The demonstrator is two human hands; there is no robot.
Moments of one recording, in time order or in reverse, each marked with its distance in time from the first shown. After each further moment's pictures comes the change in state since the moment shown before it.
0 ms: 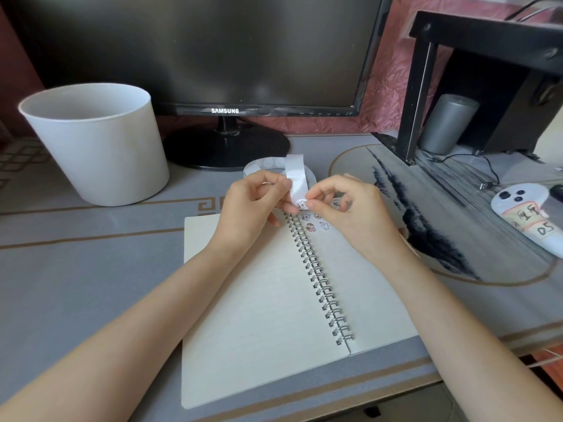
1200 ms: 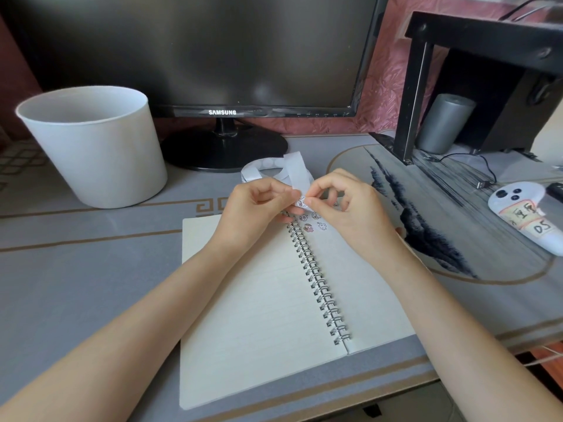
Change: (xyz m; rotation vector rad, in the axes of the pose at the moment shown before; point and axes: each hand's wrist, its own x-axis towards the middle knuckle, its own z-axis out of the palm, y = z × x) left_hand 0.001 -0.002 0.002 -0.048 -0.086 -0.039; right_hand 0.001 0.003 -0.001 -0.016 -0.023 -0.021
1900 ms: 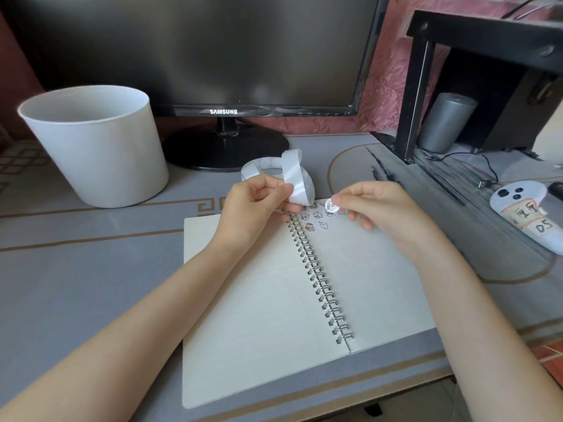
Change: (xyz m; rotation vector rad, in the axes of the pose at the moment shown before) left_hand 0.002 -0.002 -0.001 -0.026 0.083 -0.028; right_hand 0.003 0.005 -0.034 0.284 -0.105 0.512
